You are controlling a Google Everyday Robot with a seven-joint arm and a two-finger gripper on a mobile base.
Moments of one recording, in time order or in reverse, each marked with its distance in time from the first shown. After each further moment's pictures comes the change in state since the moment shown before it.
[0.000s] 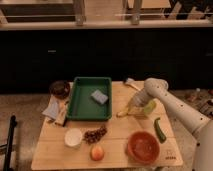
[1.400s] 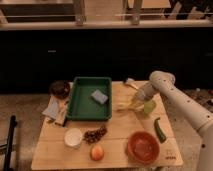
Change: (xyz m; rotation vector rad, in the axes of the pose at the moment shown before) arm -0.001 -0.019 -0.051 0.043 -0.005 -0.028
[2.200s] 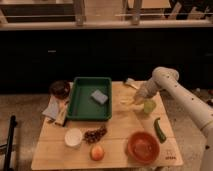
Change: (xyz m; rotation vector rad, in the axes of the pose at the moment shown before) arm -0.001 -0.006 -0.031 0.013 0.012 -0.037
